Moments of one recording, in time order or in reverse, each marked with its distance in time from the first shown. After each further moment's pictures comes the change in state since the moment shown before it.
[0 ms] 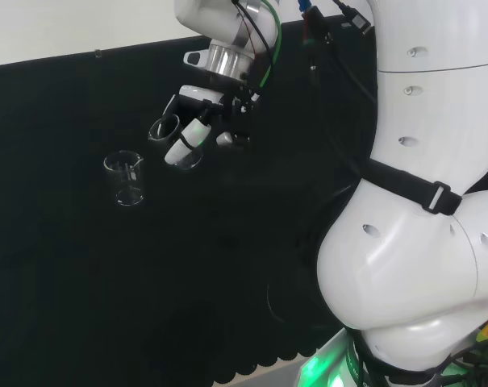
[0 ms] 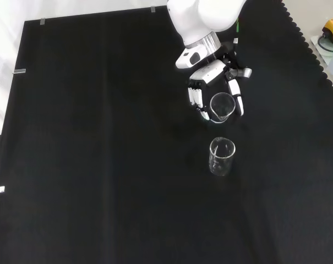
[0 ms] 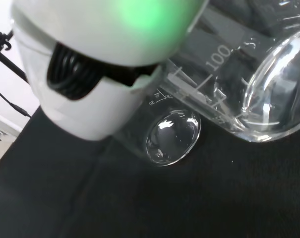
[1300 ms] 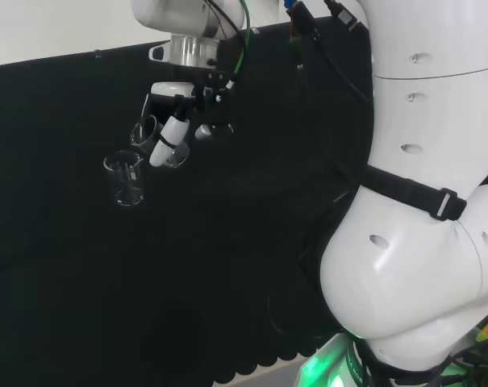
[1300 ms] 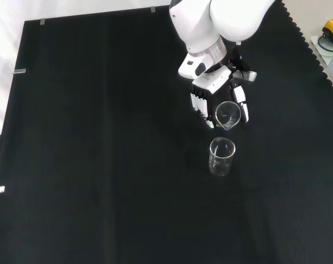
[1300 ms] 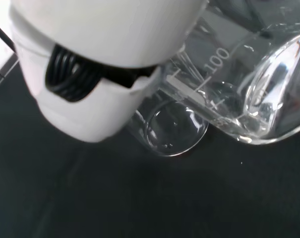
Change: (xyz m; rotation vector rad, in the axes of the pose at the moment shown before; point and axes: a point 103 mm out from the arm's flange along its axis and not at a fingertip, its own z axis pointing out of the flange) arm 0.039 0.017 0.000 0.107 -0.190 0.025
